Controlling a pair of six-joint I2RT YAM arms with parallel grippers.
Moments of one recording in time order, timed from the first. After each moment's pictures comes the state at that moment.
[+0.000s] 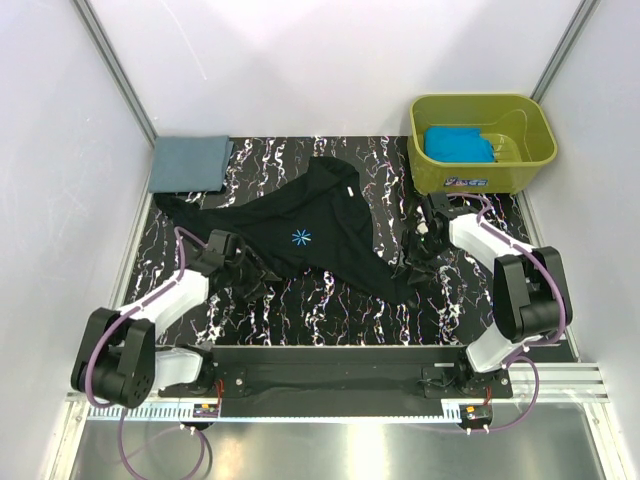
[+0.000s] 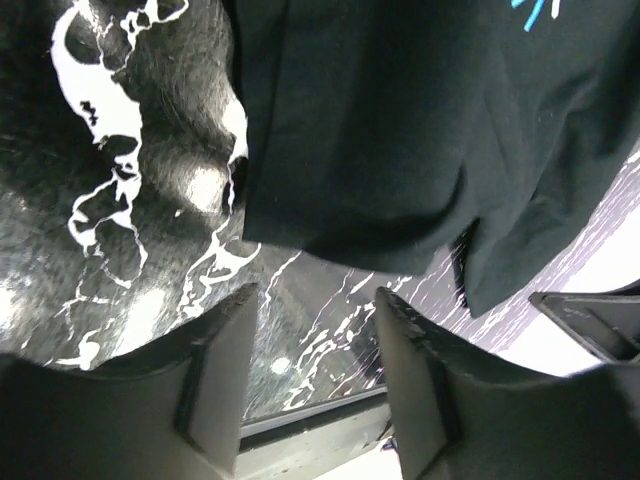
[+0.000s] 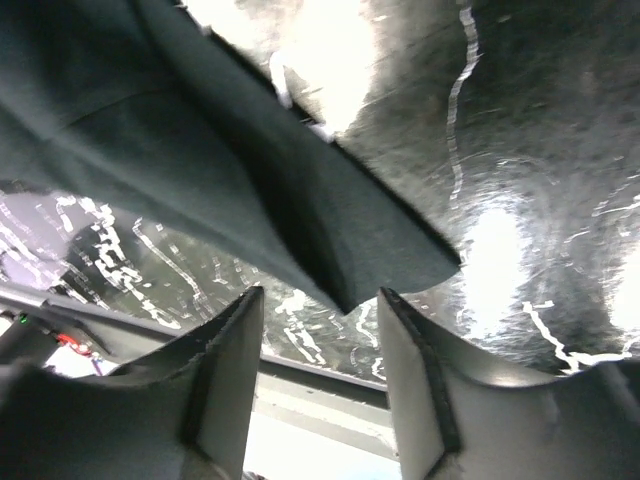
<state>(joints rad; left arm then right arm) -0.28 1.22 0.55 -0.33 0.28 -1.06 0.22 1.61 1.01 -0.75 -0.33 0.46</state>
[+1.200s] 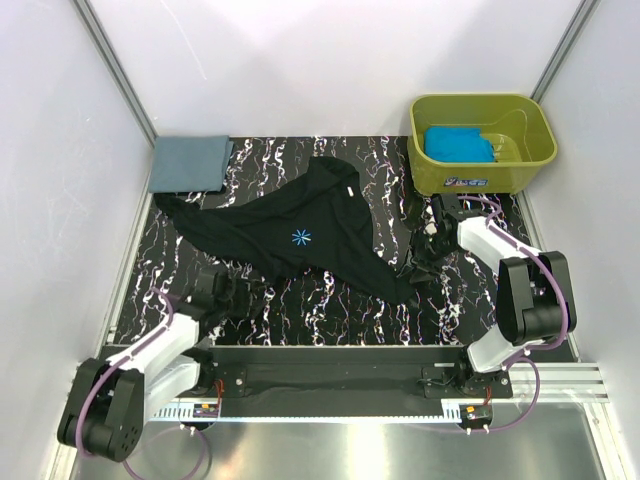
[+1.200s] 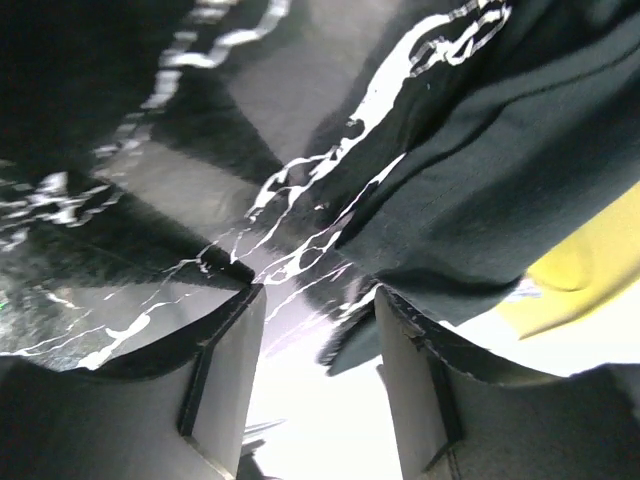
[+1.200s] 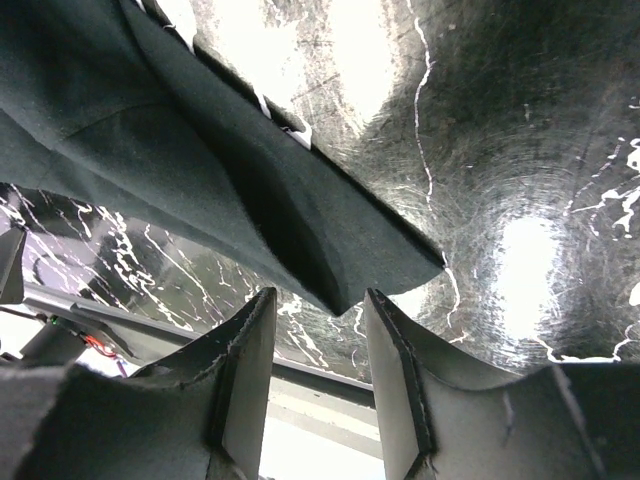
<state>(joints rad) -0.27 0.96 0.21 -0.14 0.17 -1.69 0.16 1.59 0.97 -0.72 -0.37 0.46</state>
